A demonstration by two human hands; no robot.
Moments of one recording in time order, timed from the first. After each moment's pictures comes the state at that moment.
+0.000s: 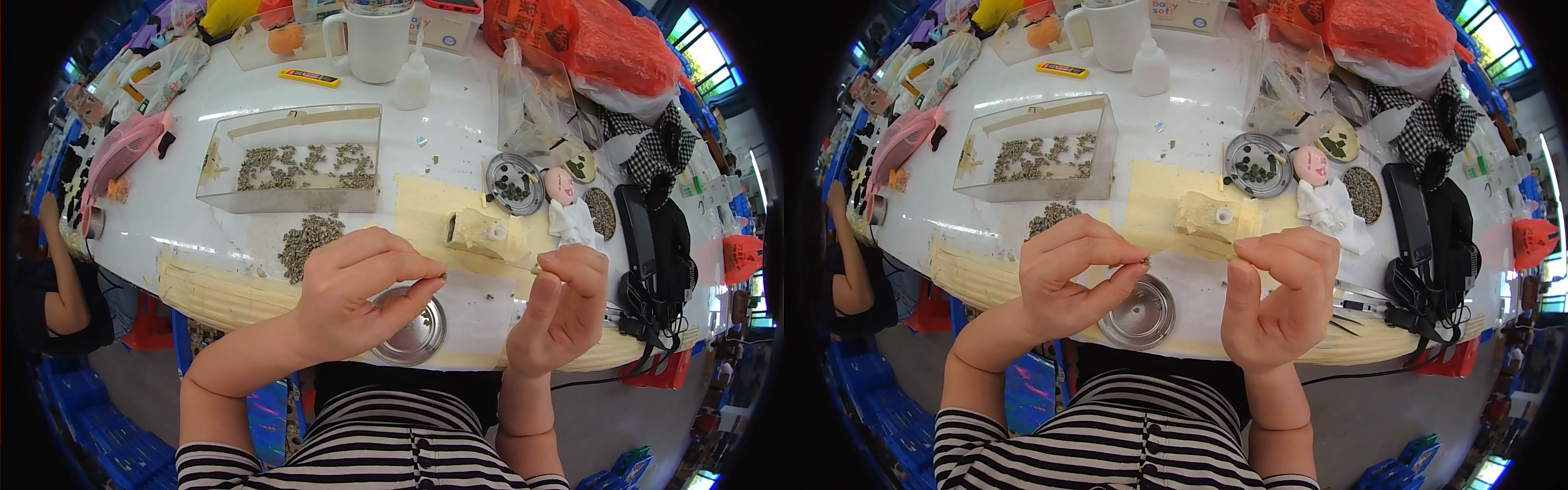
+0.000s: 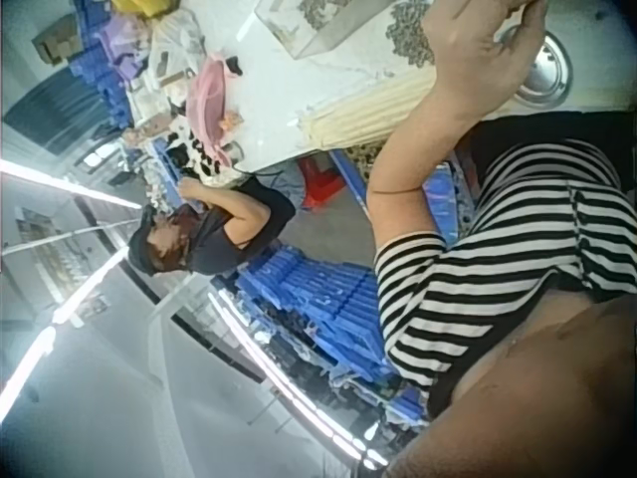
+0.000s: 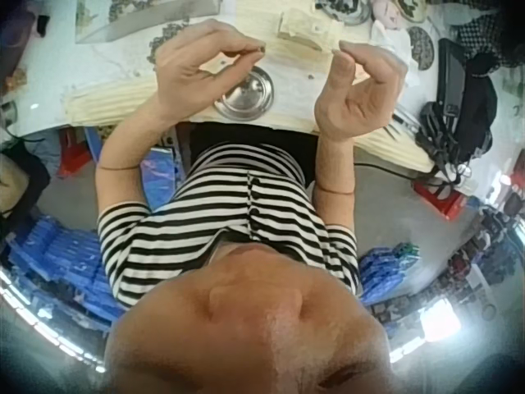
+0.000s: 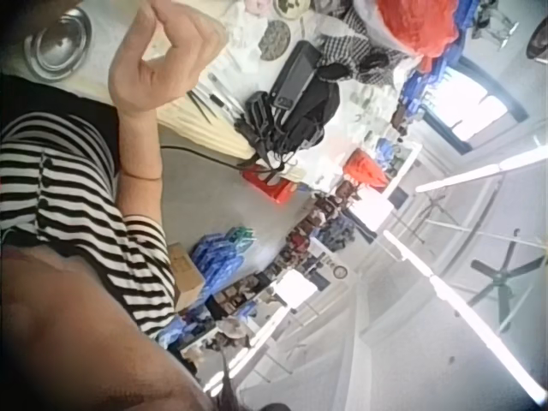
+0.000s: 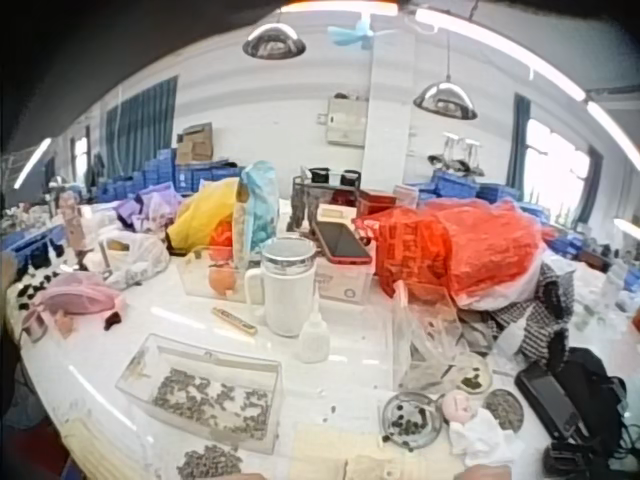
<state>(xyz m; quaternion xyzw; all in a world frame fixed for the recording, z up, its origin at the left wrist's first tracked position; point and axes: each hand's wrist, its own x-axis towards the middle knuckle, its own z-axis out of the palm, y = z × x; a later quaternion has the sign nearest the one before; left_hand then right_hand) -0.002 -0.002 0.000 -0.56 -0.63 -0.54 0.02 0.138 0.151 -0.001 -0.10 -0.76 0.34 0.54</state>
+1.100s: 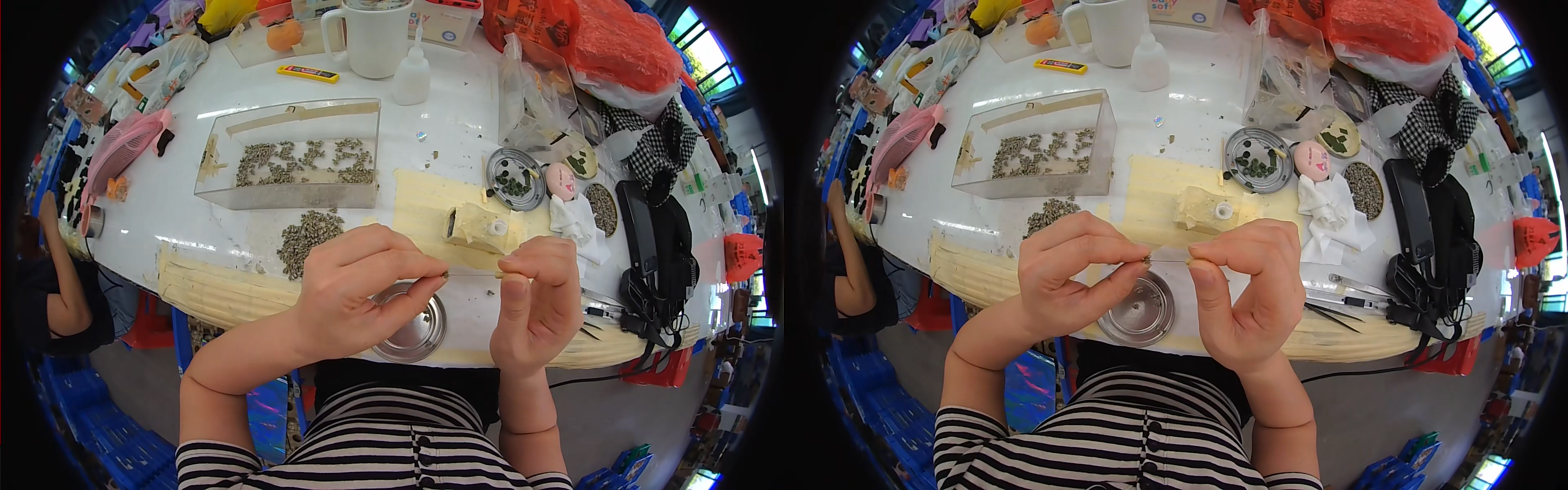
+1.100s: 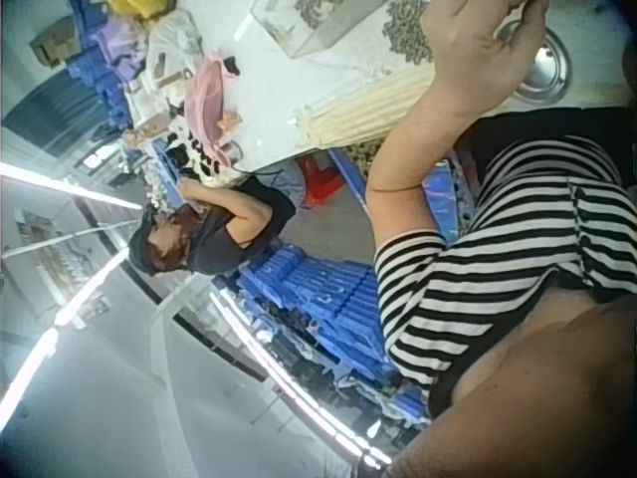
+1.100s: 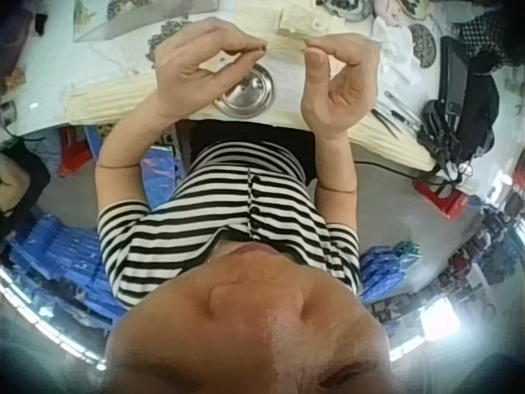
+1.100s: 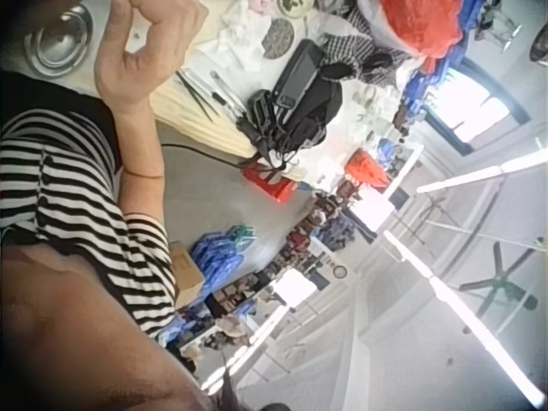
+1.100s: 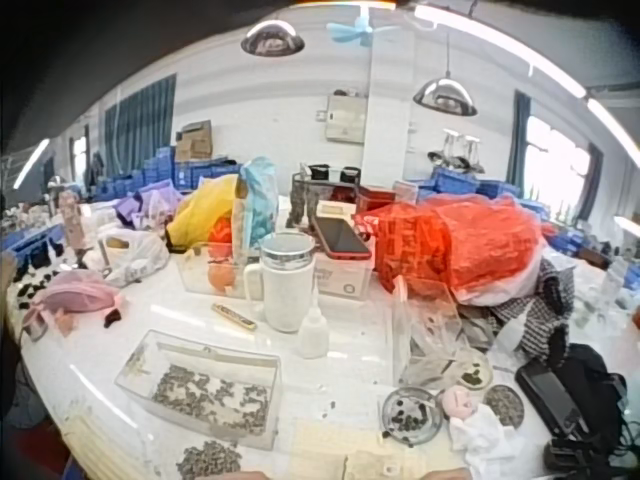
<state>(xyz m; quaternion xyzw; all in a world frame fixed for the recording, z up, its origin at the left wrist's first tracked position) -0.001 -0.002 0.000 -0.56 -0.63 -0.54 0.02 0.135 0.145 -0.004 -0.07 -0.78 0.41 0.46</state>
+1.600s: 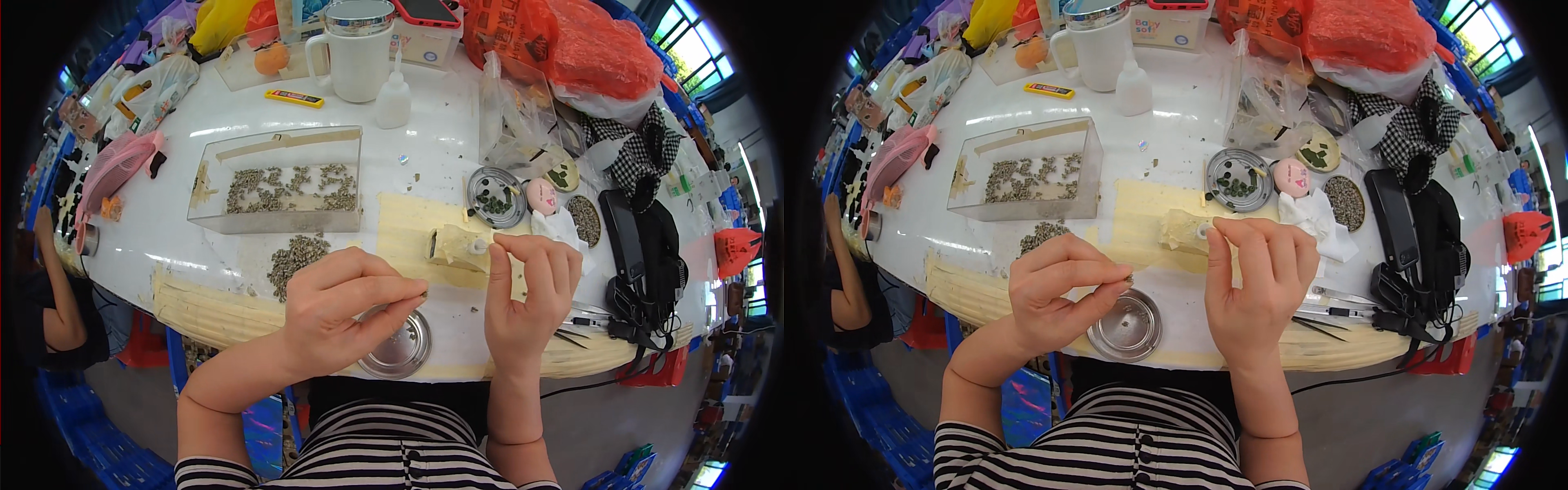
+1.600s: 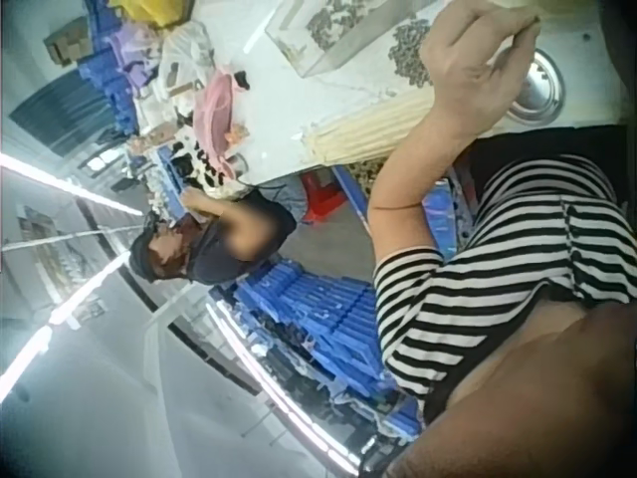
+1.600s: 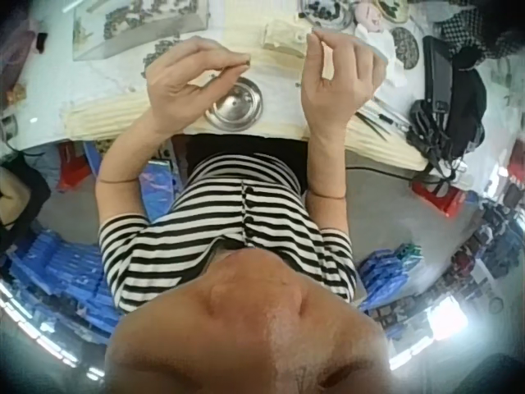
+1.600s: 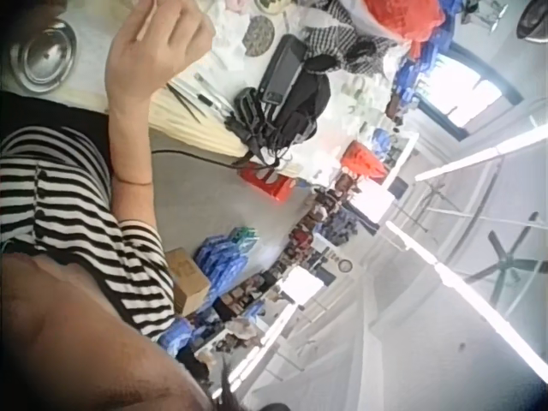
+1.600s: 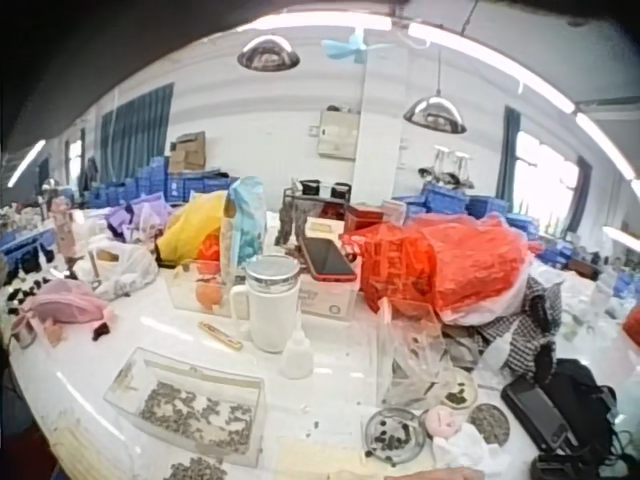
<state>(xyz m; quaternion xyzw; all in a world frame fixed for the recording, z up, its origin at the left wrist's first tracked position) -0.002 -0.006 0.002 -0.56 -0.63 -0.54 0.01 0.132 0.163 -0.002 -0.19 -0.87 0.09 0.44</state>
